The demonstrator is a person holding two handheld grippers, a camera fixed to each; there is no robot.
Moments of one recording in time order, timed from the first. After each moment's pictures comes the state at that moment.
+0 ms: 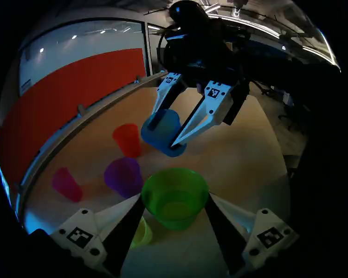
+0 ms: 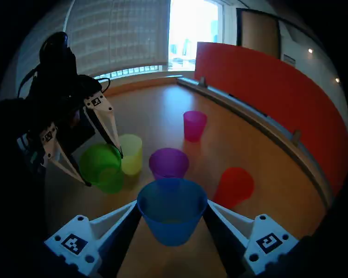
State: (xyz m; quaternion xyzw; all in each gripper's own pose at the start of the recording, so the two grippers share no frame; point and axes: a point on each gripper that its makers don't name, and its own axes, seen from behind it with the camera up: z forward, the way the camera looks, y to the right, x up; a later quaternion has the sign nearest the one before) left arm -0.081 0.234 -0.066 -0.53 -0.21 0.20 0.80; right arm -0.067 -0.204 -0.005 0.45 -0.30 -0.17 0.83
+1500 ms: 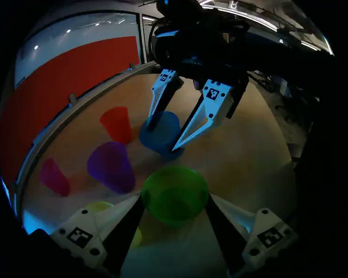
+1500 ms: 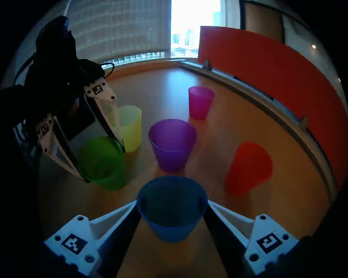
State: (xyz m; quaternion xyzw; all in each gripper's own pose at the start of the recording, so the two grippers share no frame) left arm -0.120 0.244 -0.068 -0.54 -0.24 0.22 0.78; right arm -0.116 -0.201 -0.015 0.45 -0.33 -0.18 0.81
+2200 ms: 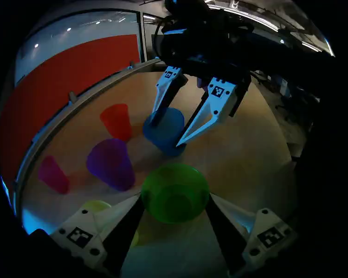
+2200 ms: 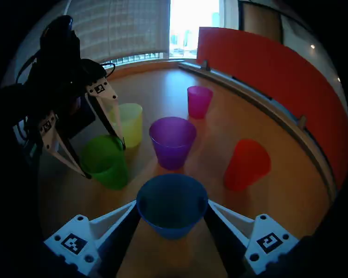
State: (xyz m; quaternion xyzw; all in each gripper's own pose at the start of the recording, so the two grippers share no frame) left arm -0.125 0.243 -0.067 -0.54 -0.25 0.22 0.78; right arm -0.118 -0.195 -0.020 0.44 -0.33 -0.18 0.81
